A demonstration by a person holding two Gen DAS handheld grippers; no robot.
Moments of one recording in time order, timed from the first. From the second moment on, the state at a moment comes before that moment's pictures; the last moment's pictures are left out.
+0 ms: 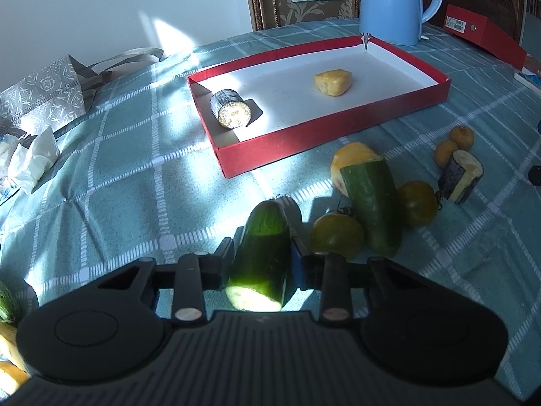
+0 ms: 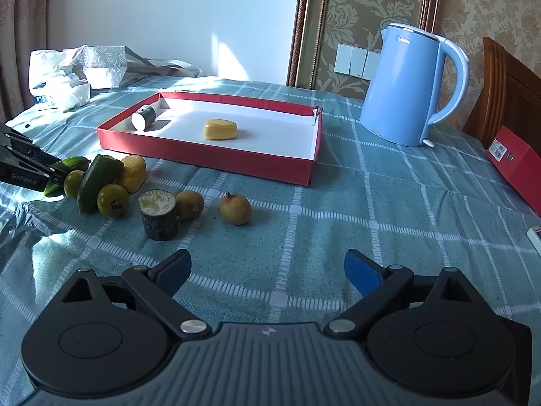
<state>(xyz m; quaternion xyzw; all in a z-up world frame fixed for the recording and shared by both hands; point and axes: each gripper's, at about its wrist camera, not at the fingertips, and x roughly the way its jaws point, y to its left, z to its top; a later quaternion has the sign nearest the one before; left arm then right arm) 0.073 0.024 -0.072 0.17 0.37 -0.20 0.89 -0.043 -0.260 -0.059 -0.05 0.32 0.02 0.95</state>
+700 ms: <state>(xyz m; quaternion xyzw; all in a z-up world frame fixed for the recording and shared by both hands) -0.010 0.034 -0.034 0.08 0.36 -0.11 0.92 -0.021 -0.226 -0.050 -0.07 0.31 0.09 0.94</state>
